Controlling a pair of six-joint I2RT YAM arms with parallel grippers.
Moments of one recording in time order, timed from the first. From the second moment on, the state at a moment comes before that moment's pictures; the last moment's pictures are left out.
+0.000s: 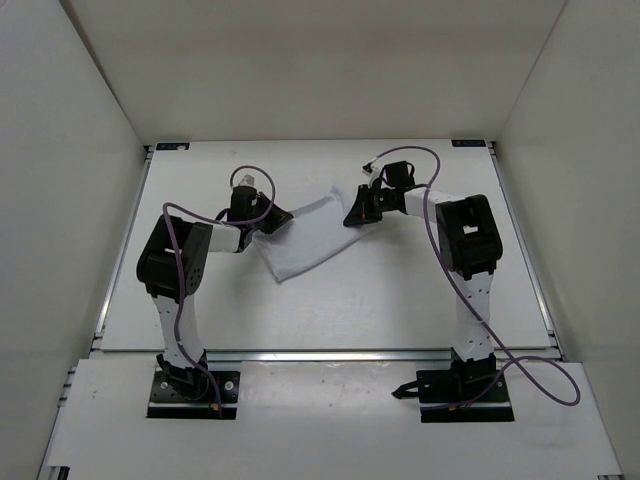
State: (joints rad) left arm -0.28 1.97 0.98 0.44 0.26 -0.93; right arm 0.26 2.20 1.49 -0.14 -0.75 0.31
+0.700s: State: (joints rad) left arm -0.27 2.02 1.13 0.21 0.09 -0.86; right arm 0.23 2.03 1.23 -0.19 -0.72 0.29
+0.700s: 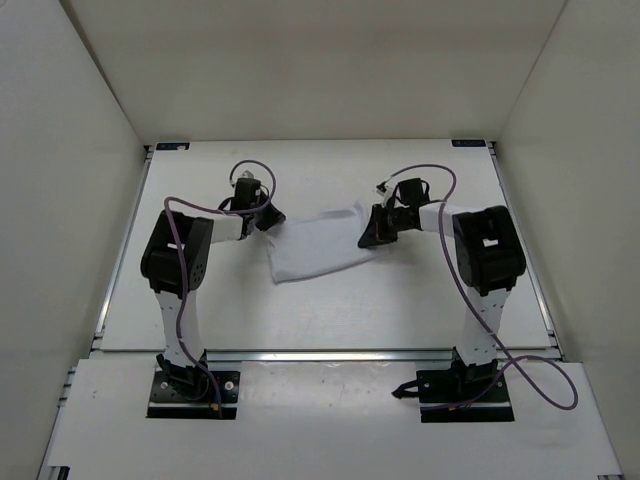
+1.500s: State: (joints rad) left arm -0.38 1.37 0.66 0.03 0.10 -0.59; right arm 0.14 1.54 0.85 -0.22 -0.52 0.30
